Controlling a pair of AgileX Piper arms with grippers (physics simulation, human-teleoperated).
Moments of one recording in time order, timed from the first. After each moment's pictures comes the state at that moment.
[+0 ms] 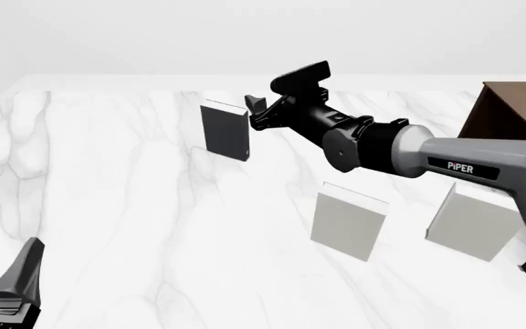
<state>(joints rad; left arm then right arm) 0.00 0.00 0.00 0.00 0.00 0.54 1.87 -1.30 -0.34 -0.07</state>
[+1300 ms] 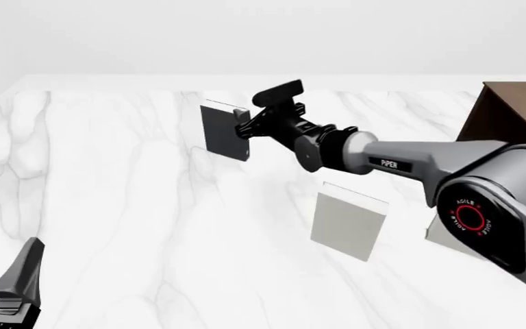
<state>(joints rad) 0.00 0.00 0.00 0.00 0.00 0.53 2.15 -1.54 -0.32 -0.04</state>
